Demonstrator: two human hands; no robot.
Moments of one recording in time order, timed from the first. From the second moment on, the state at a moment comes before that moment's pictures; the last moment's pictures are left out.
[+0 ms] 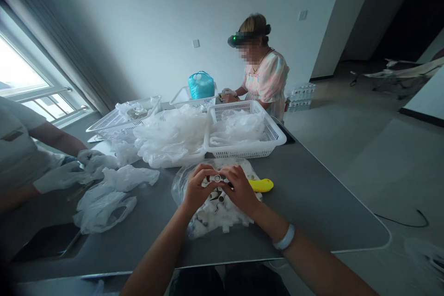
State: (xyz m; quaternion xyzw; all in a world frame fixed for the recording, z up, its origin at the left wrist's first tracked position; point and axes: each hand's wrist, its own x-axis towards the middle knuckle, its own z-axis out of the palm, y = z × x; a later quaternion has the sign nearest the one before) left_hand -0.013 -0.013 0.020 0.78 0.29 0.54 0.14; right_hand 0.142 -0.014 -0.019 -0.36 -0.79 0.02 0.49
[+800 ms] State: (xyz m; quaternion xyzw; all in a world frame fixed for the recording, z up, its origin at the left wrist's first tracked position) left_hand -0.016 -0.006 0.015 0.79 0.32 0.52 0.06; right_hand 0.149 -0.025 -0.001 -0.35 -0.79 -0.05 0.50
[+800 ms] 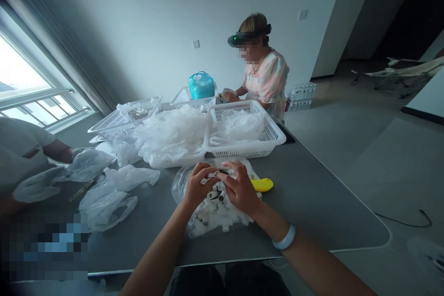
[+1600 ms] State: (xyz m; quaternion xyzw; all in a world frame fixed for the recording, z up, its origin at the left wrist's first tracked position) left_hand -0.017 0.000 0.010 0.60 0.45 0.58 0.32; right_hand 0.148 -0.026 0.005 -0.36 -0.76 0.06 0.53
